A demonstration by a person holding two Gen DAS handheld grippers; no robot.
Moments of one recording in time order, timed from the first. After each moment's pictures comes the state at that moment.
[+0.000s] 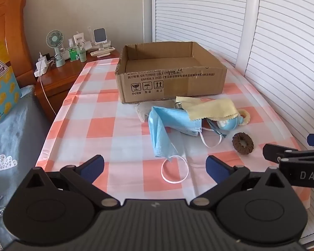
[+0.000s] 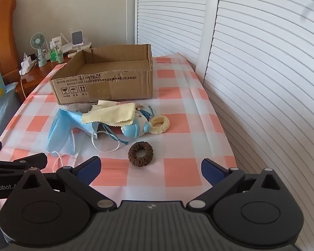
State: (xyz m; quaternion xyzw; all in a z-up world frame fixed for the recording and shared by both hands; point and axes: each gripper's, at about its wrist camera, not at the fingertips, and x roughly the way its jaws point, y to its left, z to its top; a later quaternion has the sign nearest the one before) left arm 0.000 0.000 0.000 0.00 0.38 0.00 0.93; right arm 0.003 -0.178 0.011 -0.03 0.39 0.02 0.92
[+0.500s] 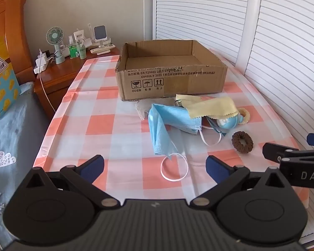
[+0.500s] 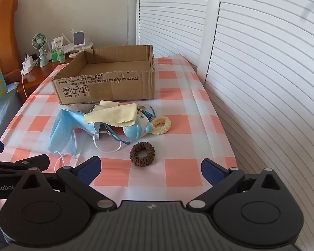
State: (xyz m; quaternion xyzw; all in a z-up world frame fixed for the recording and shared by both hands) left arm 0.001 0.001 -0.002 0.00 0.38 0.00 0.92; right arm 0.001 -0.177 0.013 -0.03 0.38 0.02 0.92
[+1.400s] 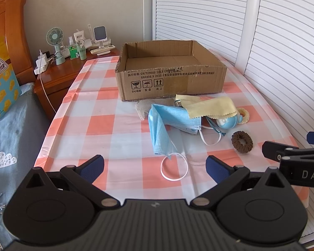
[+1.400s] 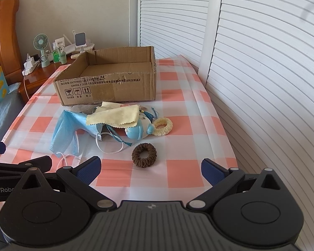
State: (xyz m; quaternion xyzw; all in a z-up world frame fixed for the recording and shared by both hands) left arm -0.002 0.001 -0.002 0.00 0.38 0.00 0.92; right arm -0.001 -0.176 0.016 -0.03 0.38 0.02 0.92
